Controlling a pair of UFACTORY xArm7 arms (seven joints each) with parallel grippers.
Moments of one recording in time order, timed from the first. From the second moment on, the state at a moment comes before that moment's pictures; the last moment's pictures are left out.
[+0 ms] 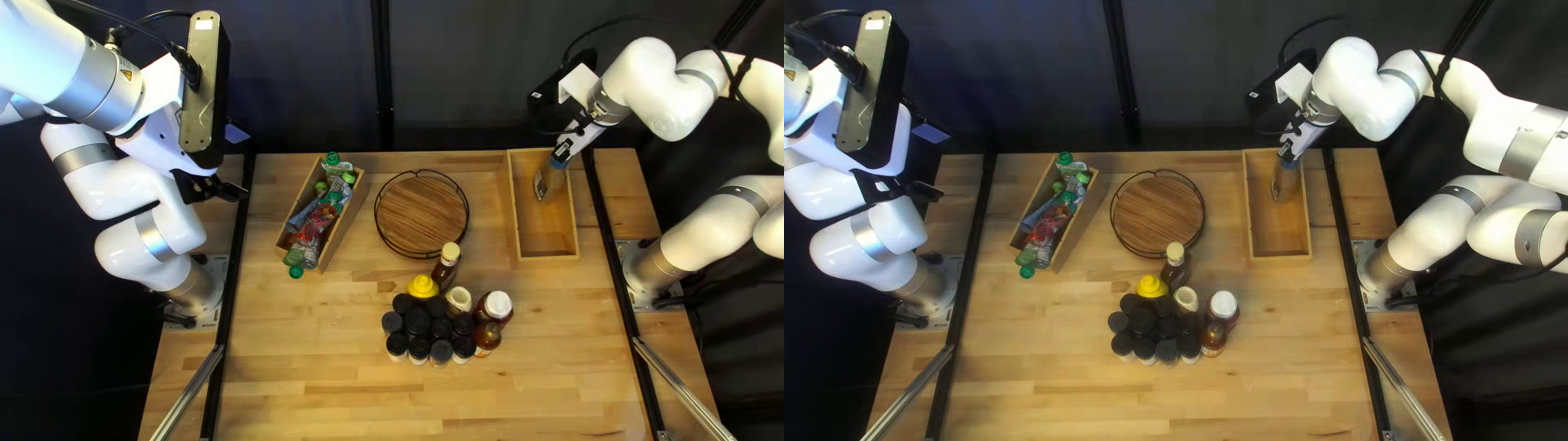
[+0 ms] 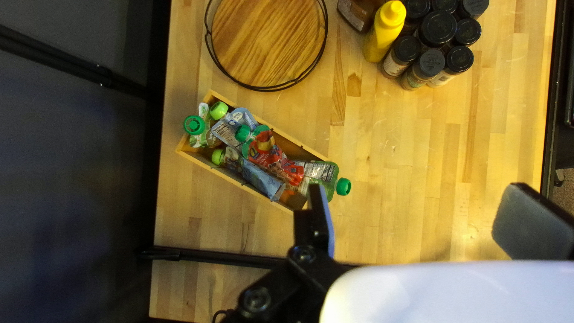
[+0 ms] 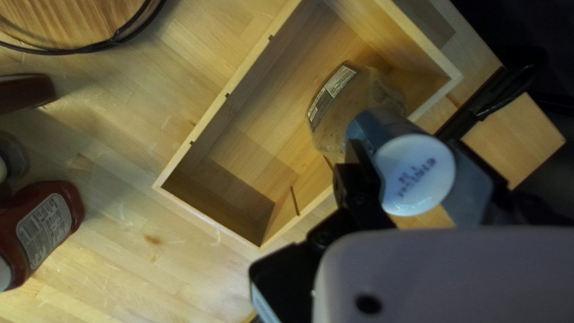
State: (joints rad) left arm -1.10 -1.05 0.26 1.09 0.68 1.86 -0.69; right arm 2.21 0.69 -2.87 0.53 0.05 1.05 0.13
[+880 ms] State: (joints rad) left arm -1.10 -1.05 0.26 1.09 0.68 1.86 -0.69; right arm 2.20 0.70 -2.91 0.48 0.06 1.01 0.11
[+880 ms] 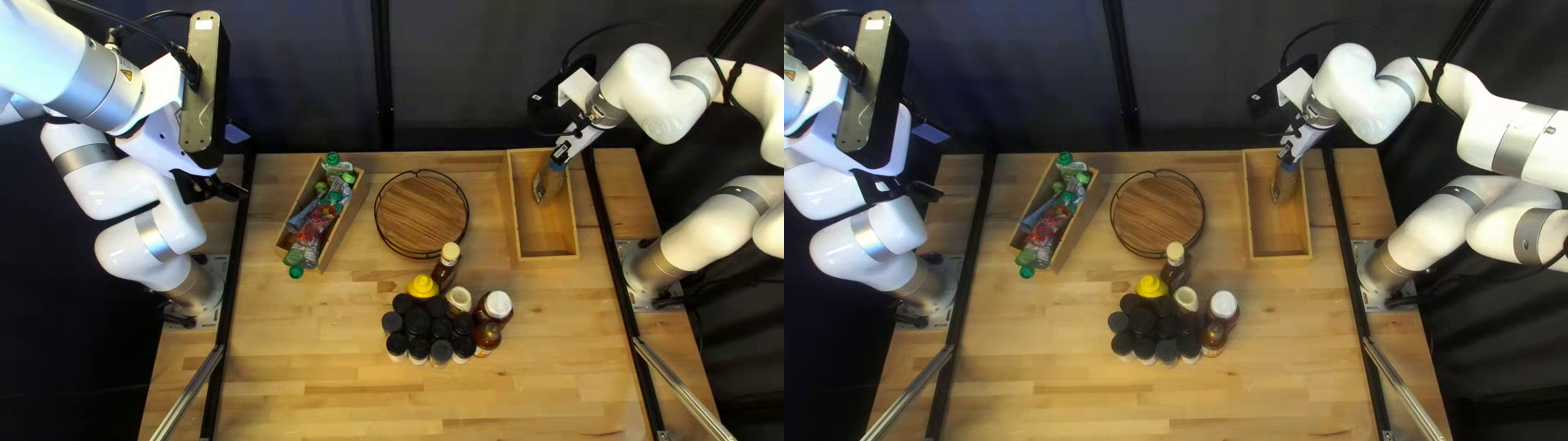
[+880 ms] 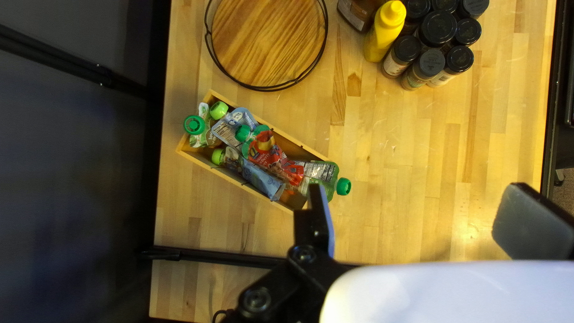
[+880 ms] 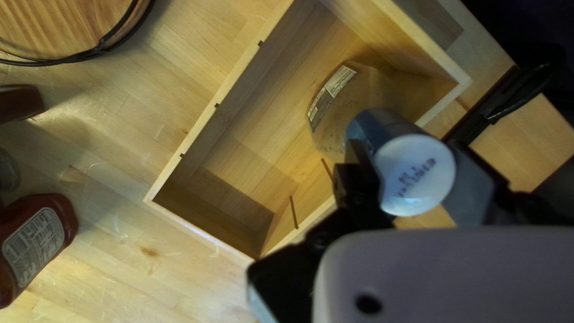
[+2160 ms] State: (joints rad) left arm -1.10 -1.05 0.26 1.09 0.68 1.86 -0.69; right arm 2.59 0.40 -2.68 0.82 0.28 0.81 -0.17
